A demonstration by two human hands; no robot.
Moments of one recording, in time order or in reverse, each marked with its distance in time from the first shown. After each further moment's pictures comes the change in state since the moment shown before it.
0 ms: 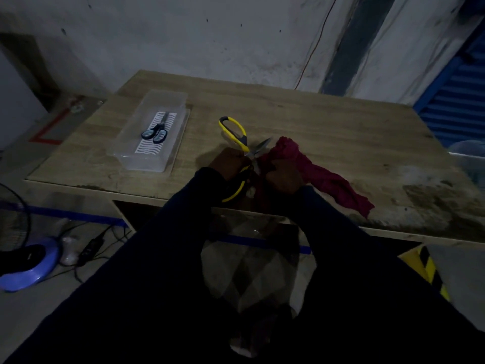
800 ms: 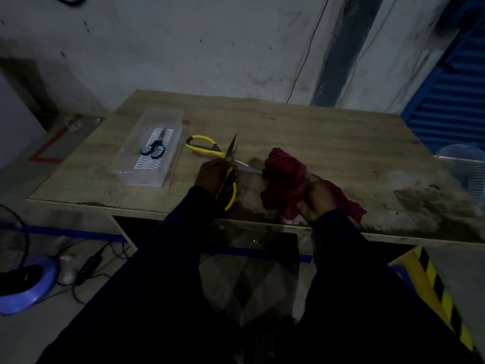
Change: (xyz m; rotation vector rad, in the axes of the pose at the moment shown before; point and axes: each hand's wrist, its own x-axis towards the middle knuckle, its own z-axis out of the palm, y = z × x) left_hand -0.016 -0.009 0.000 -0.692 0.239 -0.066; right_hand -0.015 0.064 -0.022 1.237 0.034 0.204
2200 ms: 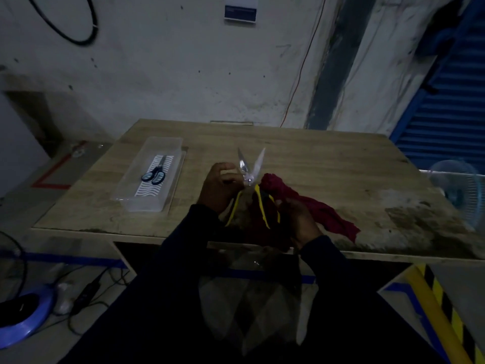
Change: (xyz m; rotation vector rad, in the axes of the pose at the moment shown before) left_hand -0.010 0.032 0.020 0.277 -0.104 0.361; right_hand -0.023 0.012 0.021 -0.194 -0.058 -0.160
